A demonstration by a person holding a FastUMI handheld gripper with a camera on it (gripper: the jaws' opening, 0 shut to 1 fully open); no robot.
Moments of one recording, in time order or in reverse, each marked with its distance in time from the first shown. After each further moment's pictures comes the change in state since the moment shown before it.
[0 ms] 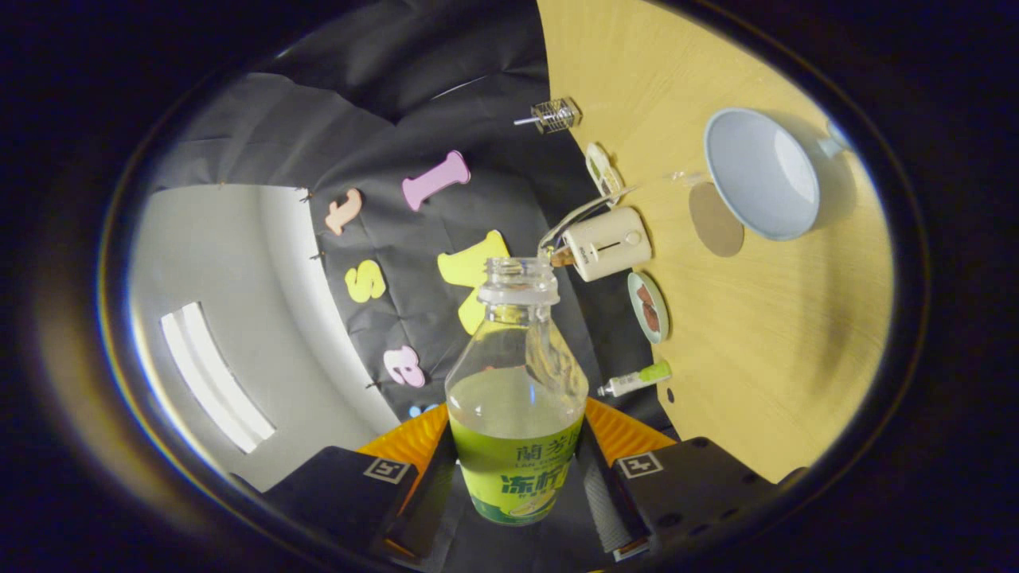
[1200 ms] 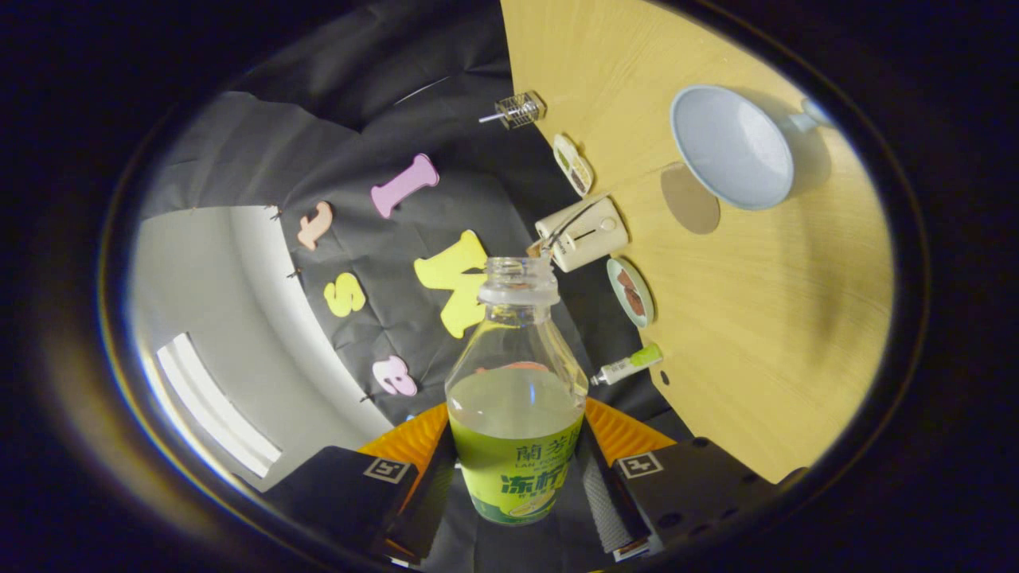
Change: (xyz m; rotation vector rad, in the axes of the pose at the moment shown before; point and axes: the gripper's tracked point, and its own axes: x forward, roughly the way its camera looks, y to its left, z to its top) arm 0.008 0.000 -0.007 0.119 0.014 -0.080
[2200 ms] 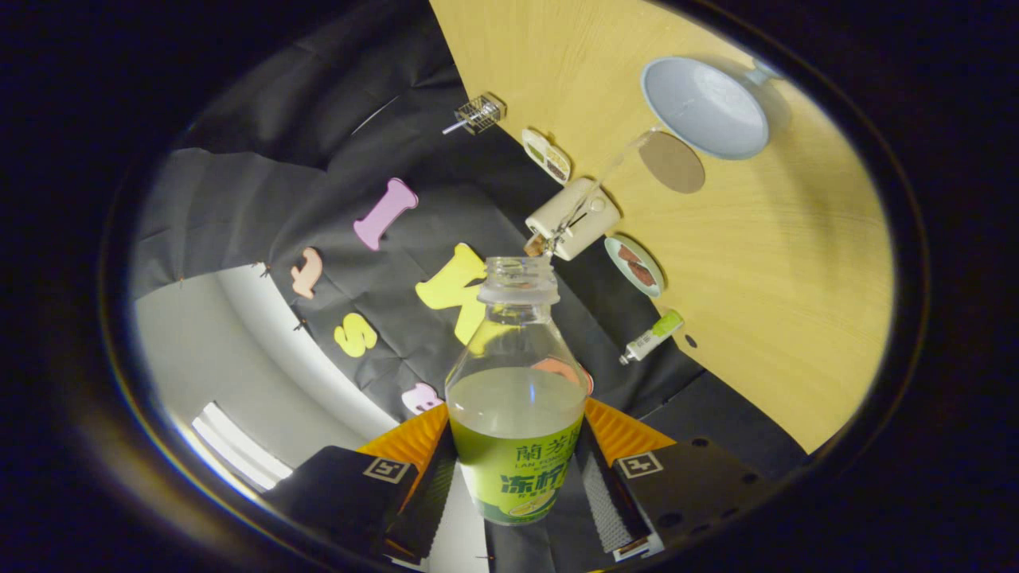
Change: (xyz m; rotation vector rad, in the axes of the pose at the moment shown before) arm 0.008 0.042 0.007 0.239 -0.015 0.054
